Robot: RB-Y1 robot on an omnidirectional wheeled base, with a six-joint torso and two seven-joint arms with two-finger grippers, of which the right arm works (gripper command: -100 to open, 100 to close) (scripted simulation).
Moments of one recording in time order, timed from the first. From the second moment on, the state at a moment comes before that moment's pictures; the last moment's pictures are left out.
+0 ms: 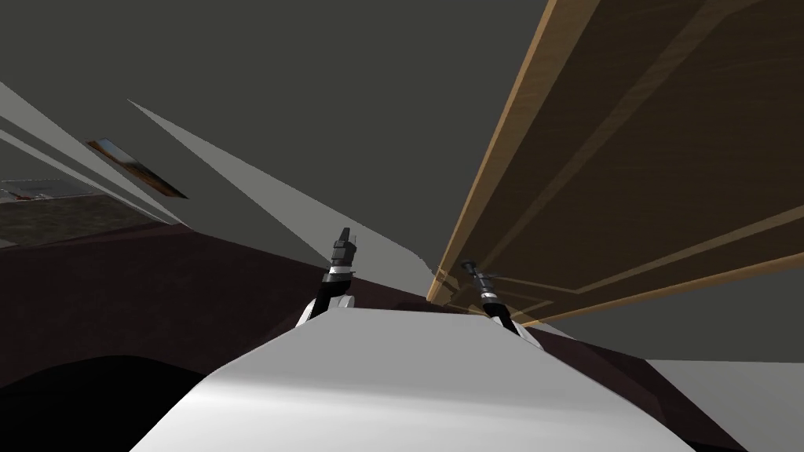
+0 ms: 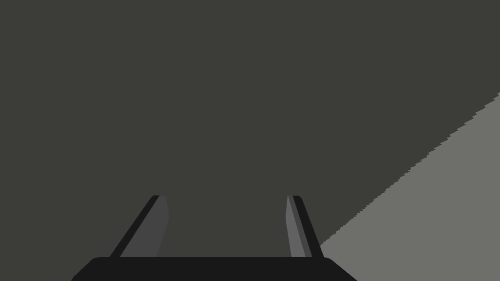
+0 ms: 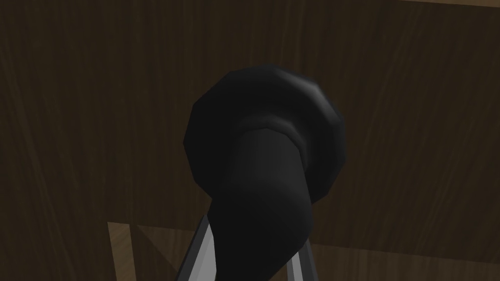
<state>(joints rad) 0.11 -0.41 -0.08 -0.89 -0.13 -0.72 -0.22</state>
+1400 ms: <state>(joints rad) 0.22 -0.51 0.02 -0.89 -0.10 -0.89 -0.34</state>
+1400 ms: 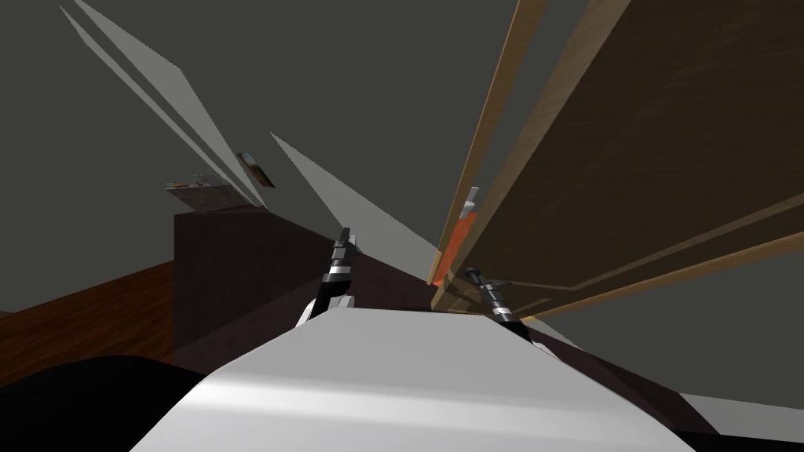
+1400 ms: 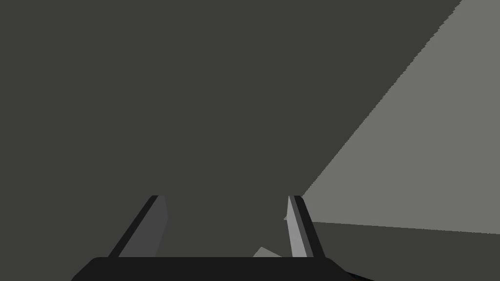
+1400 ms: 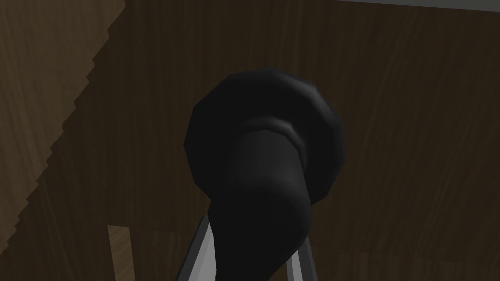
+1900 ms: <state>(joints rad) 0.27 -0.54 0.04 -0.88 -0.10 -0.95 -0.37</state>
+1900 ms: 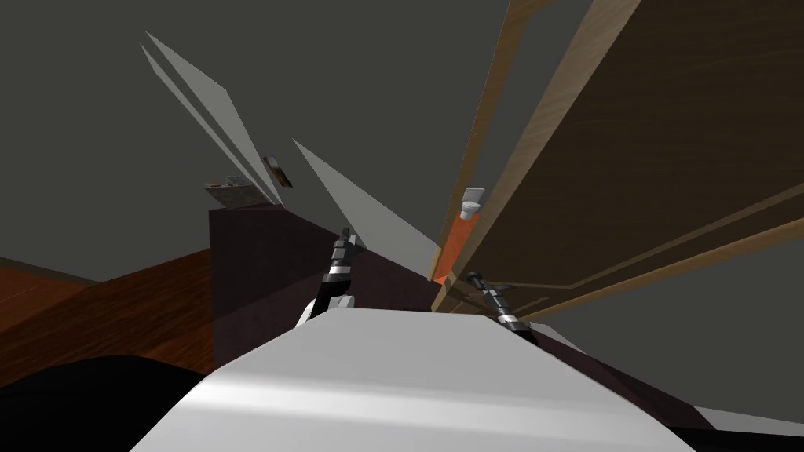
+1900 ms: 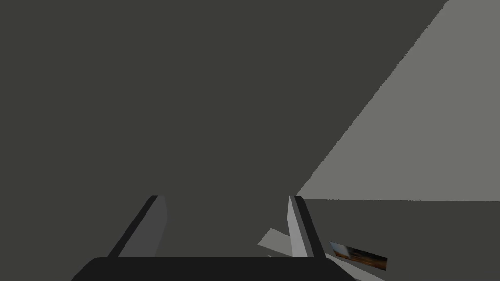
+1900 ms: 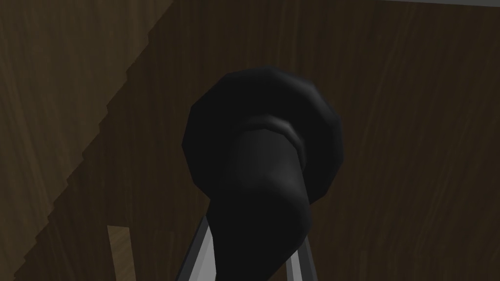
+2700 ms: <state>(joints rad) 0.31 -0.58 0.06 -0.83 -0.09 -1.07 -0.41</state>
